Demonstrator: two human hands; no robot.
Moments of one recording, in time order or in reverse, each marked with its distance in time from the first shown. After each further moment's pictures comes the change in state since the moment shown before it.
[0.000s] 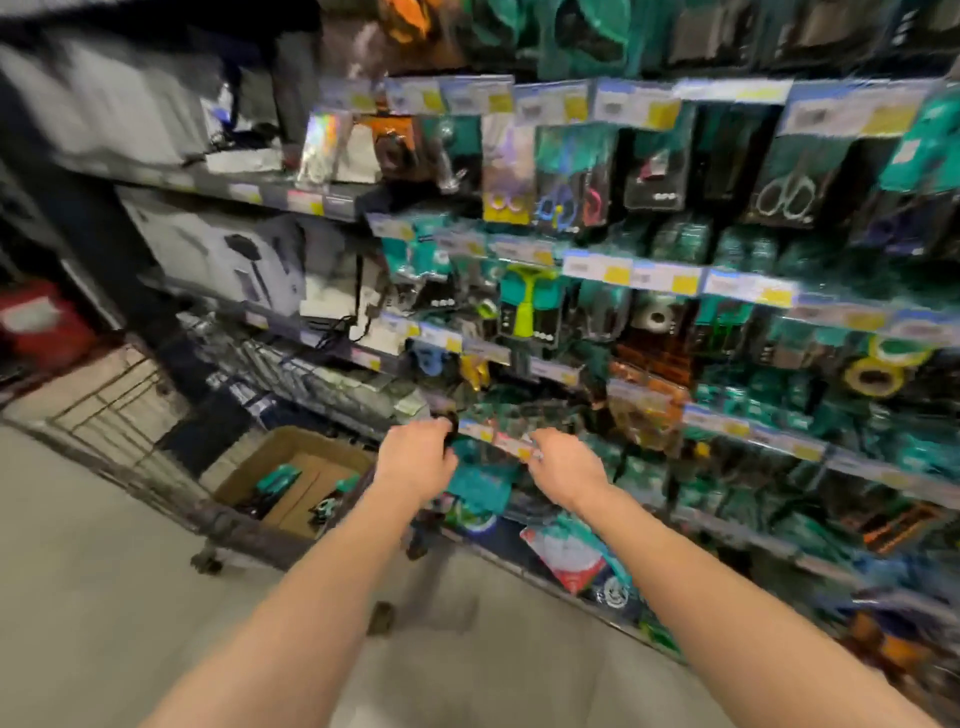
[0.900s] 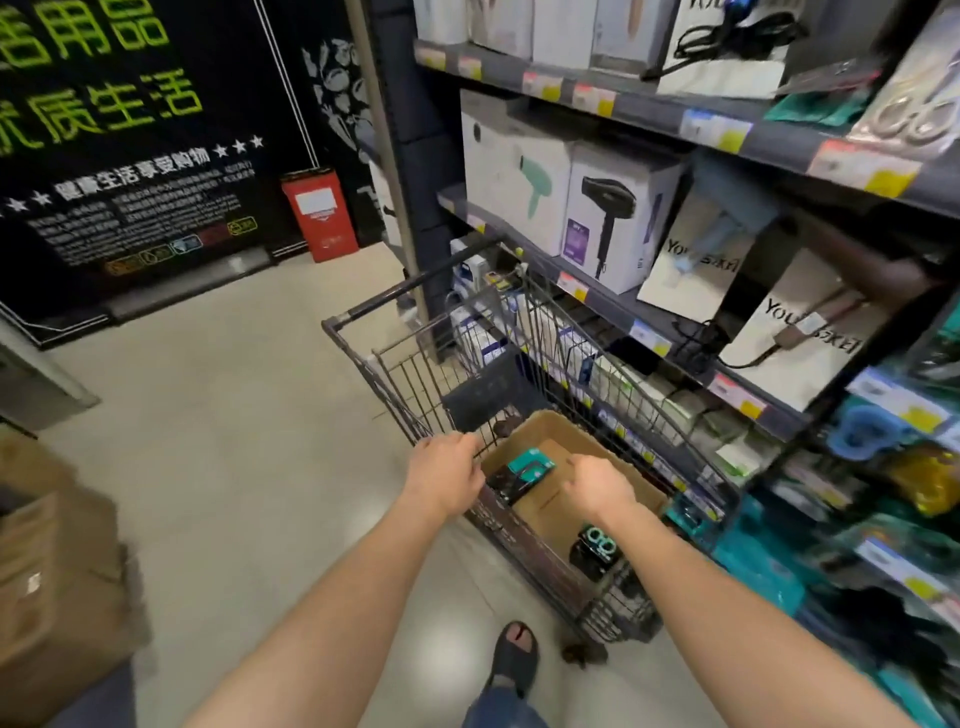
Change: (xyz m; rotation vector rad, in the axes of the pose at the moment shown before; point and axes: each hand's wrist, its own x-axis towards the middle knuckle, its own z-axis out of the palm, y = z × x) left_hand -0.029 -0.565 0.034 -0.054 -0.108 -0.433; right_hand 0.253 -0.497 0.264 -0.080 -0.327 -0.204
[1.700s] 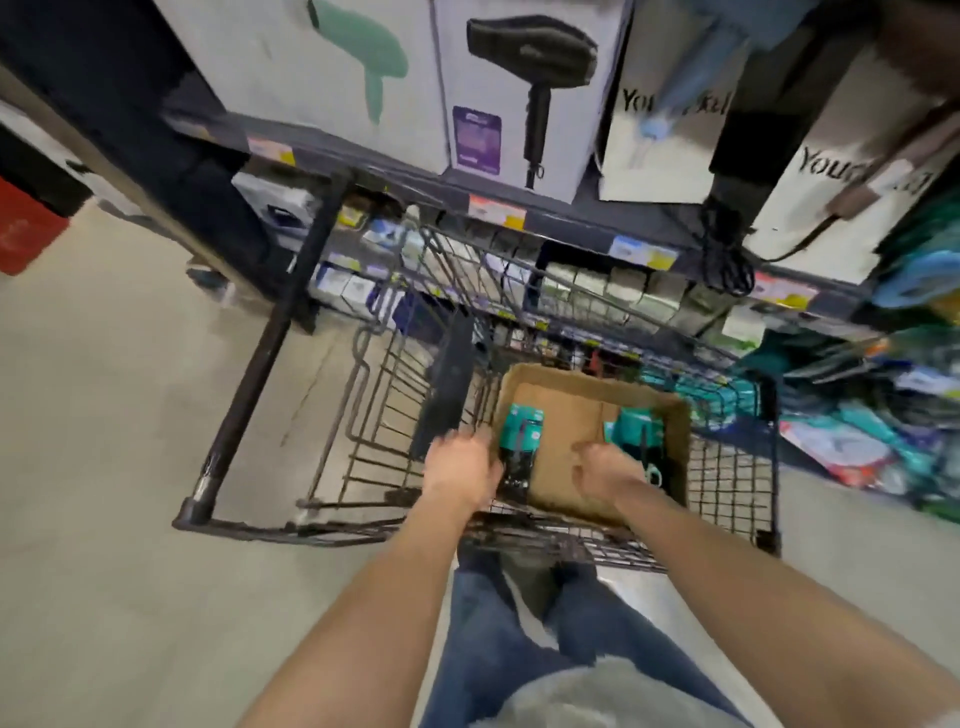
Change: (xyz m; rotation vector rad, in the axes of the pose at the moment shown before) left_hand 0.288 -0.096 0.098 0.107 -0.503 0.429; right_hand 0.194 -0.048 0.058 0.220 -0.257 0.590
